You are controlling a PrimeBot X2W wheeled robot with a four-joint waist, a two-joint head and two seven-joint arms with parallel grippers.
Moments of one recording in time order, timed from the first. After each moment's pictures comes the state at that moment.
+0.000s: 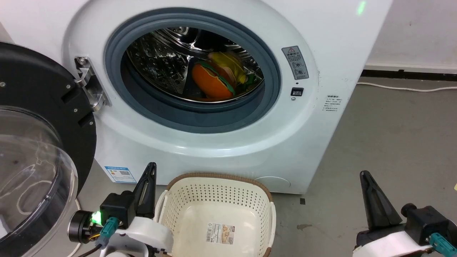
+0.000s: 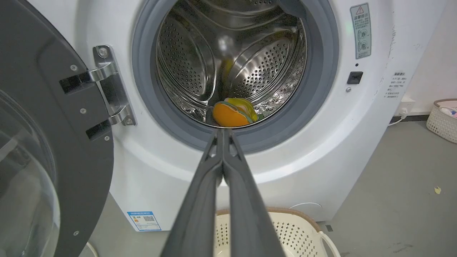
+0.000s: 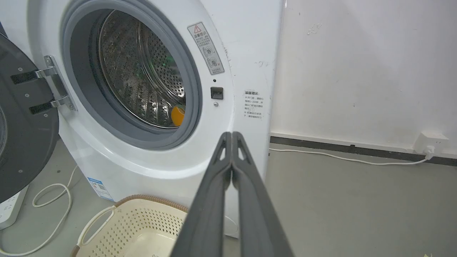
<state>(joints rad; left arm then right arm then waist) -0.08 0.13 -0.14 0.08 -0.12 0.00 -0.16 0.05 -0.05 0.00 -0.06 0.08 0.13 -0.16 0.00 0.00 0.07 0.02</state>
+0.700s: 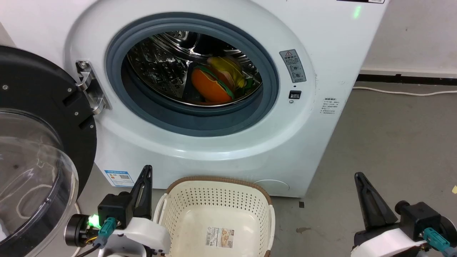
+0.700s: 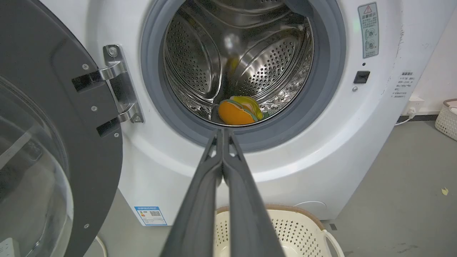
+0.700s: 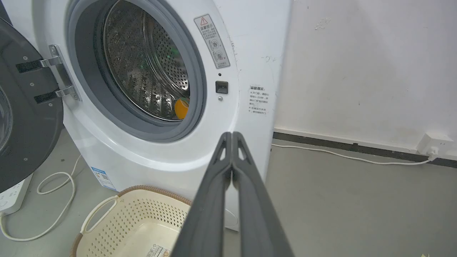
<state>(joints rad) -0.06 0.11 -0.10 0.06 -0.09 0.00 -0.11 0.03 -0.05 0.00 -0.04 0.06 0.13 -0.11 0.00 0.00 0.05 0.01</state>
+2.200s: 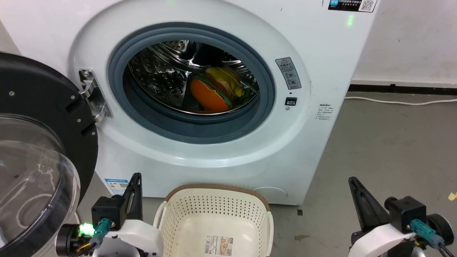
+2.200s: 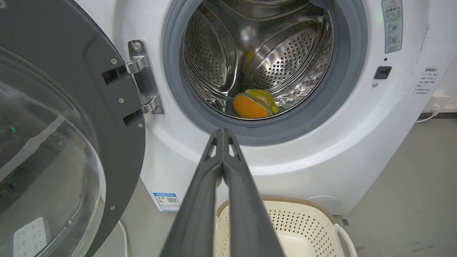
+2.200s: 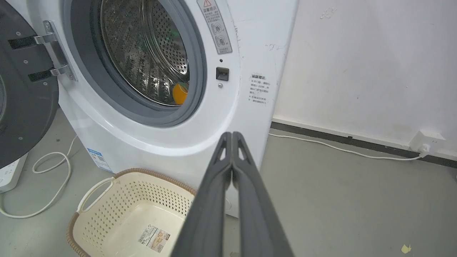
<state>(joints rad) -0.02 0.06 -0.02 0.01 -0.02 0.00 -0.02 0.01 -0.05 0.00 -0.01 0.02 0.13 -0.02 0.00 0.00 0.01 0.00</state>
